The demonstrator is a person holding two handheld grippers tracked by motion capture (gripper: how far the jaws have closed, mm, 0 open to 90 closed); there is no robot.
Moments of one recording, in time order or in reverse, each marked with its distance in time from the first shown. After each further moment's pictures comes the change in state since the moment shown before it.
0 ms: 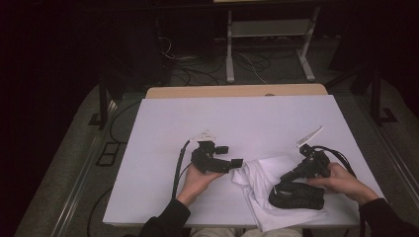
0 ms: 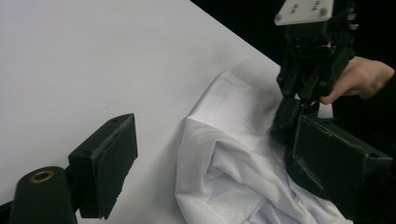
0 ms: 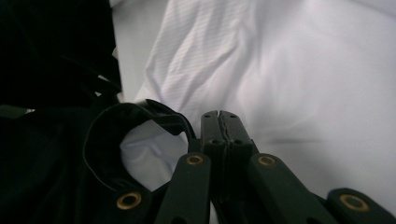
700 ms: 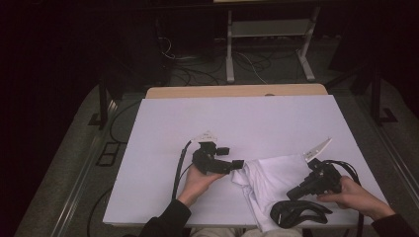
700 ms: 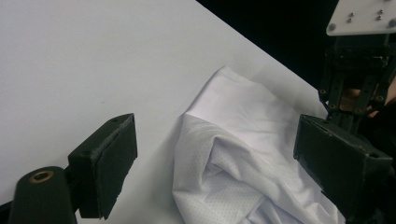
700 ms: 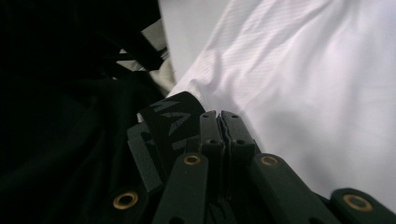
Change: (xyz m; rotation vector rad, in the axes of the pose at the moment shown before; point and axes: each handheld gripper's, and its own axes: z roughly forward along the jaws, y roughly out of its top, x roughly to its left) left arm 0.000 -0.002 0.003 0.014 -0.005 -0.003; right arm 0.038 -0.028 -0.002 0.017 0.062 -0.068
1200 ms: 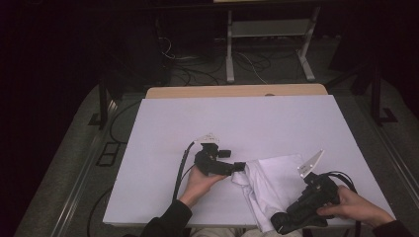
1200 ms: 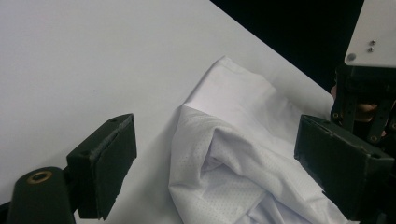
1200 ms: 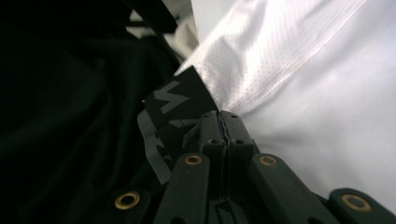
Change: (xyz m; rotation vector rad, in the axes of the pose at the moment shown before) left arm 0.001 -0.005 0.009 0.034 -0.011 -0.020; right arm 0.011 -0.013 0.025 0.114 0.047 -0.061
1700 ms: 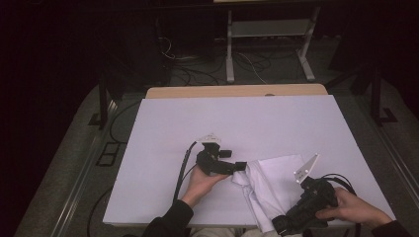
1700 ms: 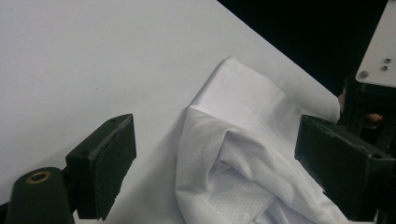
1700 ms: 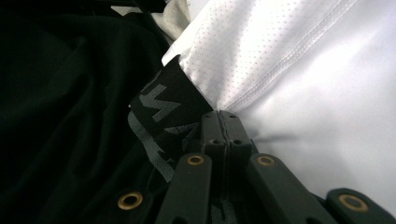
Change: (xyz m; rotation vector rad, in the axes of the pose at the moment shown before) left arm 0.003 0.000 0.005 -0.003 0.016 -0.017; right arm 0.003 0.000 0.010 0.073 -0.051 -0.026
